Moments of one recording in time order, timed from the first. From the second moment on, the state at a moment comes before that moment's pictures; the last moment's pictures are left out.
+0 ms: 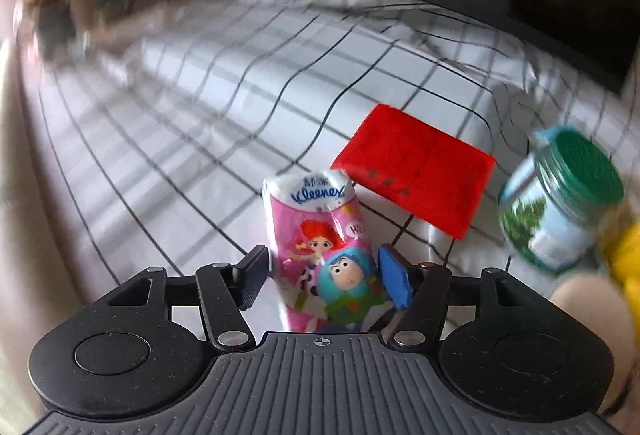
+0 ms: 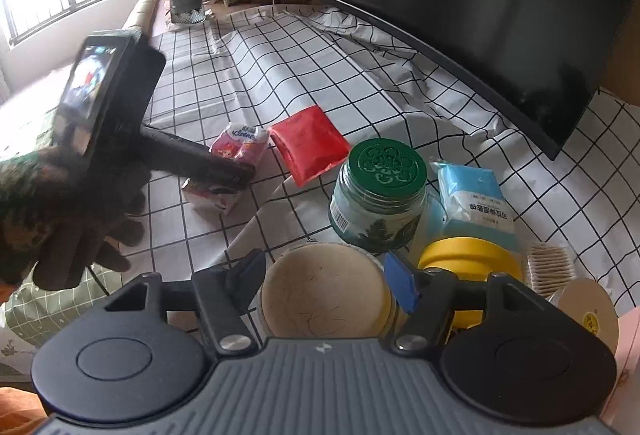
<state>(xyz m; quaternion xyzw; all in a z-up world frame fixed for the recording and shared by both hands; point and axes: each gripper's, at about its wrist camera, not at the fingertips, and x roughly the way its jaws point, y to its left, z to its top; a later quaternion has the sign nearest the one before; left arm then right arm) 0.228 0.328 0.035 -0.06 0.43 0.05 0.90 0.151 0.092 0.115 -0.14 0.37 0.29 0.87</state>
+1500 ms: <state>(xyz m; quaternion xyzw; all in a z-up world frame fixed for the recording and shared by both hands) 0.171 0.465 0.062 -0.24 0.36 -0.02 0.90 0.303 0.294 0.060 -0.27 0.51 0.34 0.74</state>
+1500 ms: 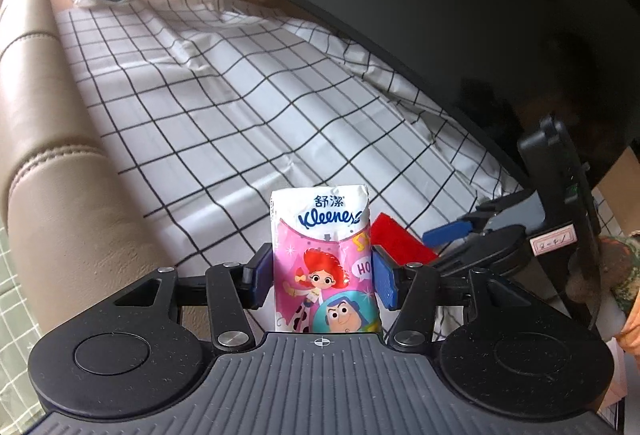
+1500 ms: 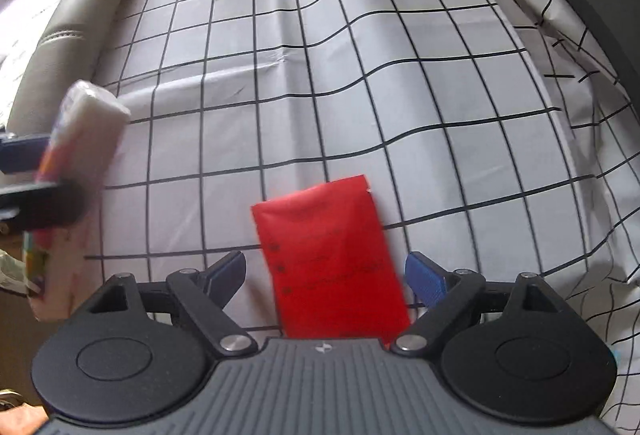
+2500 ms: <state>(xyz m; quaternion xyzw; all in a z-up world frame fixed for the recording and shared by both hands) 0.294 0.274 0.181 -0.06 0.42 -0.15 0.89 0.202 -0.026 0.276 -0.02 0.40 0.17 0.90</state>
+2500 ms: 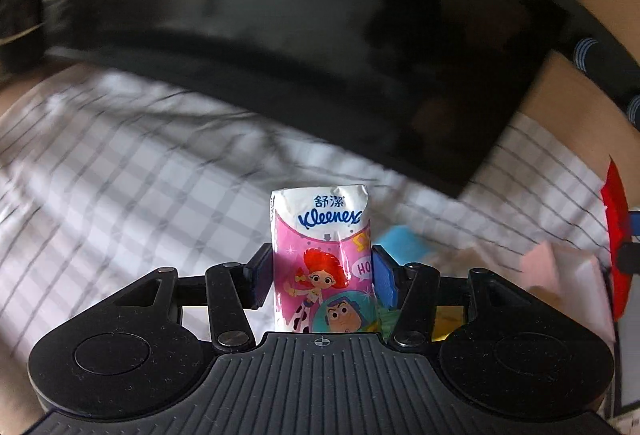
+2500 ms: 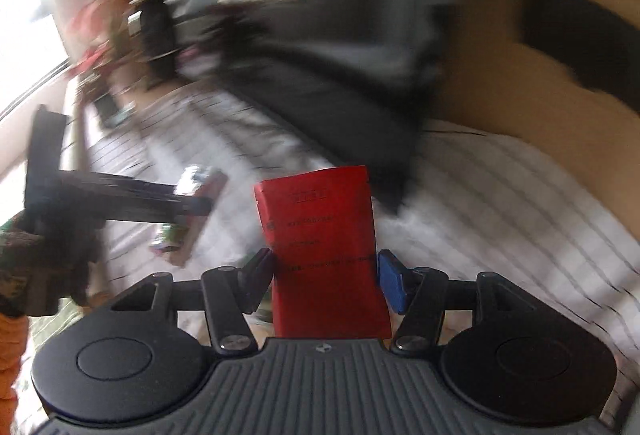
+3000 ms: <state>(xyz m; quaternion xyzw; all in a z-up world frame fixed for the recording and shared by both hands) 0.263 -0.009 0.152 -0.07 0.46 -0.39 0.79 0.144 -0.238 0.234 0.07 0.38 -0.04 0.92</state>
